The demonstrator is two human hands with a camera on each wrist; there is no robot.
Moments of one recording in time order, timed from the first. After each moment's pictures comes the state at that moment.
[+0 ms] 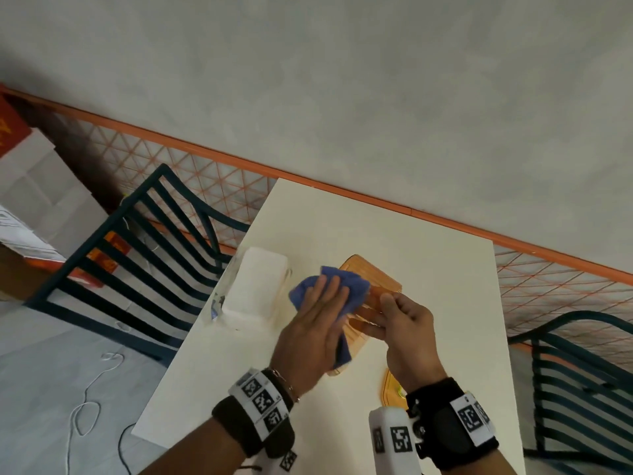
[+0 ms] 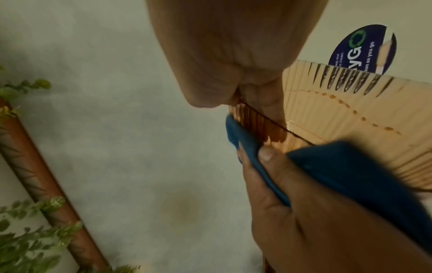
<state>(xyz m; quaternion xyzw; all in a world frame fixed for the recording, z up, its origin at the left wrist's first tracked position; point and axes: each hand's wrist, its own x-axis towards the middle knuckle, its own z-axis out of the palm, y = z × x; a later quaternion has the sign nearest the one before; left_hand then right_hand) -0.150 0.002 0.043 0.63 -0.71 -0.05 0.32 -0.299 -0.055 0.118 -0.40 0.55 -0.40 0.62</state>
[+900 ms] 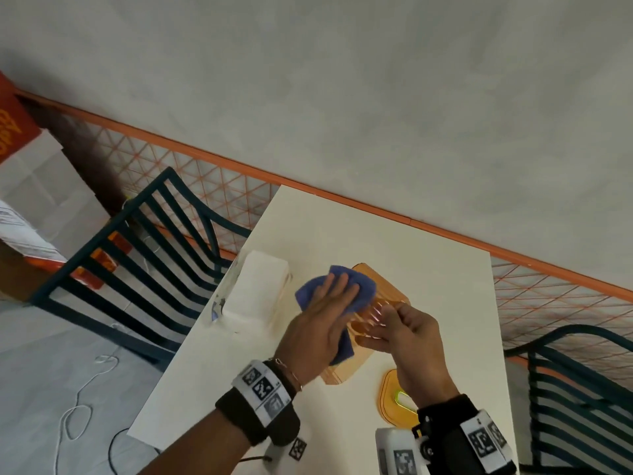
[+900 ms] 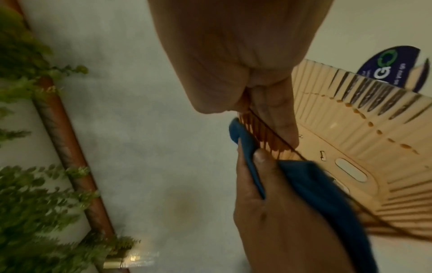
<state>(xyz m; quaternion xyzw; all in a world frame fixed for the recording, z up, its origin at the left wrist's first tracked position) -0.147 -0.007 0.054 0.61 -0.70 -0.15 0.33 -0.311 -0.043 0.127 -0.48 0.55 -0.37 0.58</state>
